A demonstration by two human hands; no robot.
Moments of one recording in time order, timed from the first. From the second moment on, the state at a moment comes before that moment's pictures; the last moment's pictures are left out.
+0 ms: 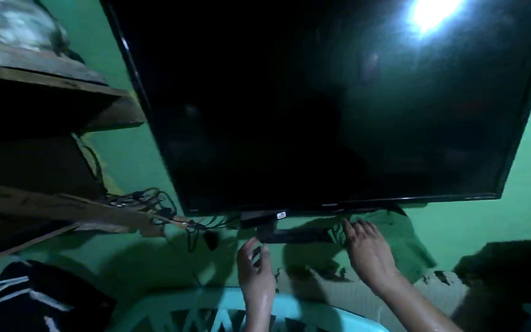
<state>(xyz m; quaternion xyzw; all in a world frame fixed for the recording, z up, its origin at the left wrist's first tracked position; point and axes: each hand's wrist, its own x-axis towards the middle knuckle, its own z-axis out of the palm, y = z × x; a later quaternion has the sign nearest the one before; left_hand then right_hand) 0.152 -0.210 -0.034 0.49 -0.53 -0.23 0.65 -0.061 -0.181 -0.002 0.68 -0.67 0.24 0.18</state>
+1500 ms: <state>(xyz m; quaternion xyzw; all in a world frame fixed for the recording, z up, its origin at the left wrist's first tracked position) 0.156 -0.228 -0.004 0.44 -0.36 -0.50 0.65 -0.197 -0.101 -0.029 0.27 -0.25 0.89 -0.27</state>
